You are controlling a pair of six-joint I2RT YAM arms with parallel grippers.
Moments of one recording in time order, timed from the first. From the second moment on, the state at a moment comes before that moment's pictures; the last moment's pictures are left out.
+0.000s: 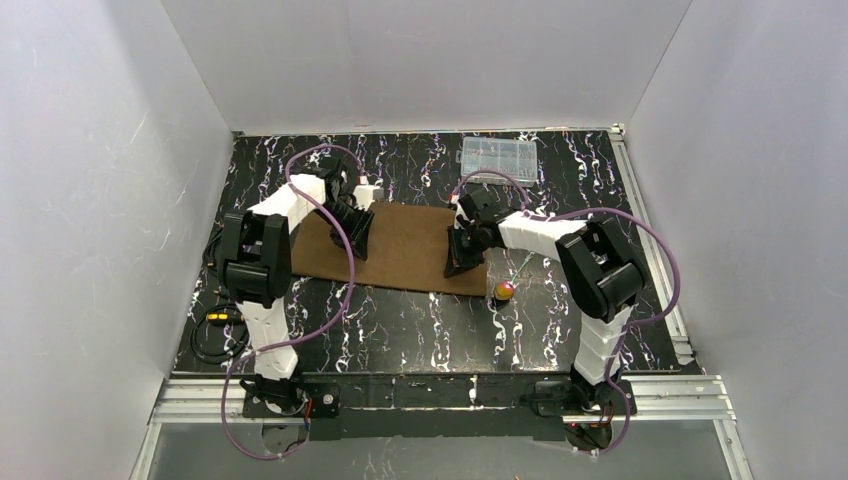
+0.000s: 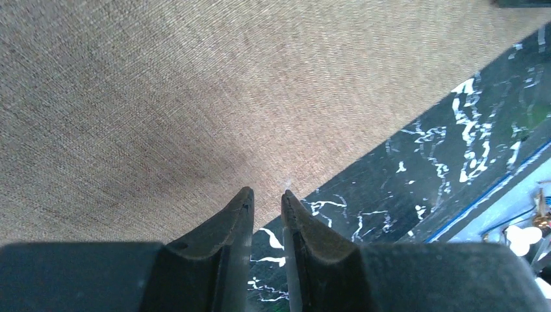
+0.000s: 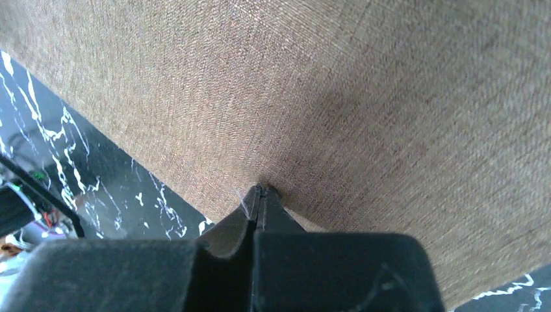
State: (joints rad) left arm -0.20 1.97 1.42 -0.98 0.46 0.33; right arm 0.62 1.88 1.16 -0.39 -0.35 0.41
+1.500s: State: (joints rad) left arm 0.10 1.93 1.32 -0.96 0.14 0.57; right arm 0.58 1.84 1.04 -0.21 -0.42 0.45
